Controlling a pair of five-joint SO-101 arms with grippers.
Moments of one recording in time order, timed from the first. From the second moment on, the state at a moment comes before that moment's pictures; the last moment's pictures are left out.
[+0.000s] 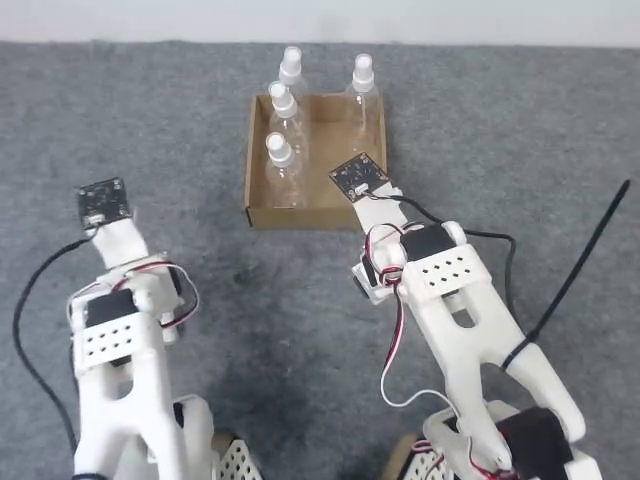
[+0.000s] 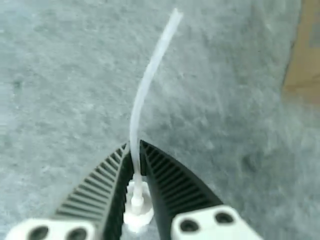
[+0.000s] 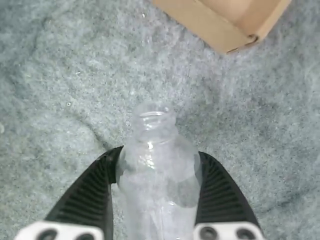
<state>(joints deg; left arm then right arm) -25.1 -42.3 66.8 48.7 6.4 -25.1 -19.4 38.1 63.3 11.5</state>
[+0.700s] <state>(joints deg) -34.5 -42.3 63.5 48.7 12.3 -25.1 -19.4 39.4 63.3 11.5</state>
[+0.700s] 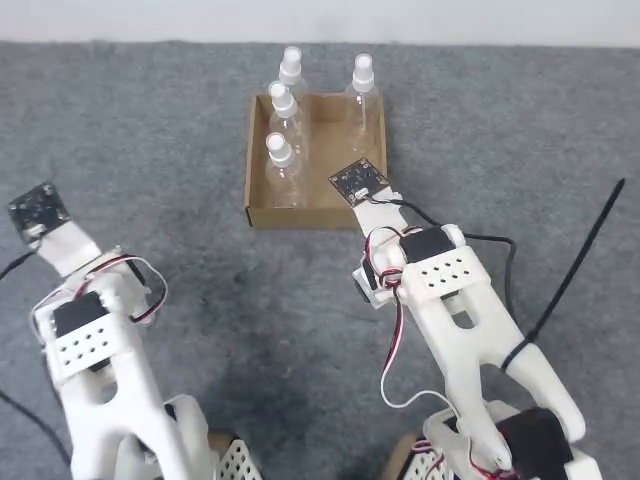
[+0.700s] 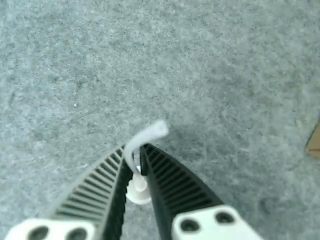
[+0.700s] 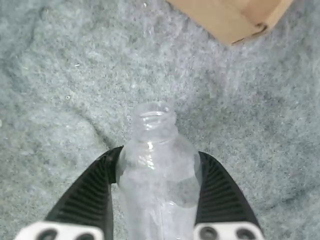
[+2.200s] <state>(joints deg) -54.9 -42.3 63.2 57.8 -24.7 -25.1 -19.4 39.4 63.3 11.5</state>
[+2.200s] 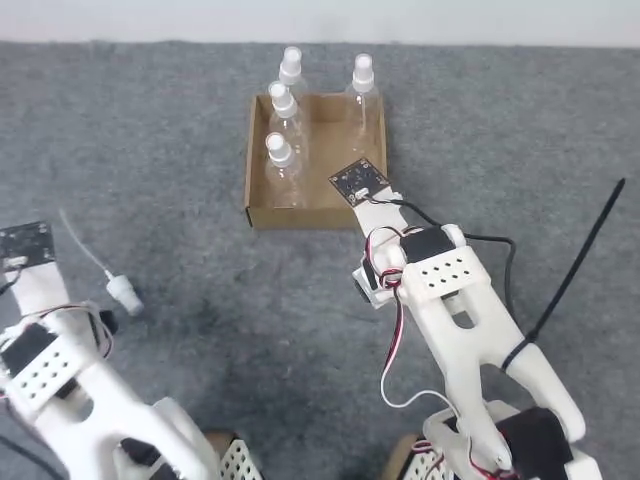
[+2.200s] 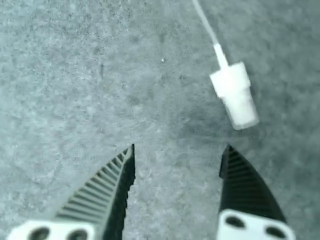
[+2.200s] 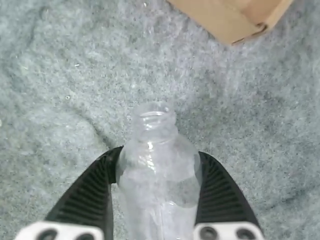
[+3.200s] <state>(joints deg) -54.1 -7.3 38.8 67.0 -28.5 -25.1 -19.4 39.4 63.3 11.5</state>
